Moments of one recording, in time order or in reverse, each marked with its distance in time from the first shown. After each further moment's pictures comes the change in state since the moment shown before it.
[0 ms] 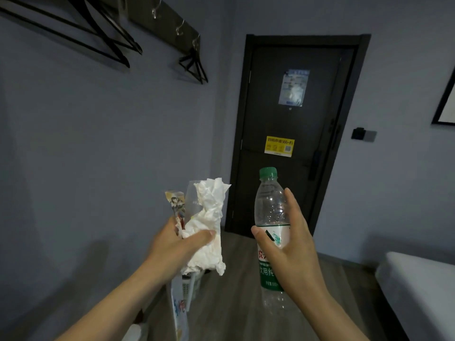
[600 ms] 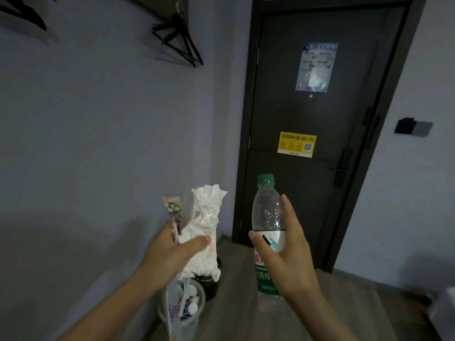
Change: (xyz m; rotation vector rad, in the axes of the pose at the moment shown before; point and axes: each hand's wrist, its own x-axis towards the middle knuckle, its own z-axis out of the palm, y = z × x) left_hand 0.317 -0.060 0.068 0.083 0.043 -0.065; right_hand 0.251 0.215 0.111 0.046 -0.047 0.061
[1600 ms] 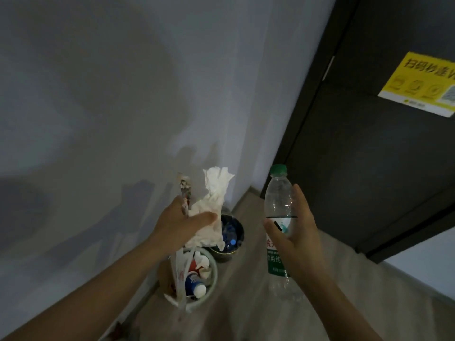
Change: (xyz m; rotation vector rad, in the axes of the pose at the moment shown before) left_hand 0.439 -0.186 0.026 0.133 0.090 -0.379; right_hand 0.303 0.282 0.250 -0.091 -0.359 0.301
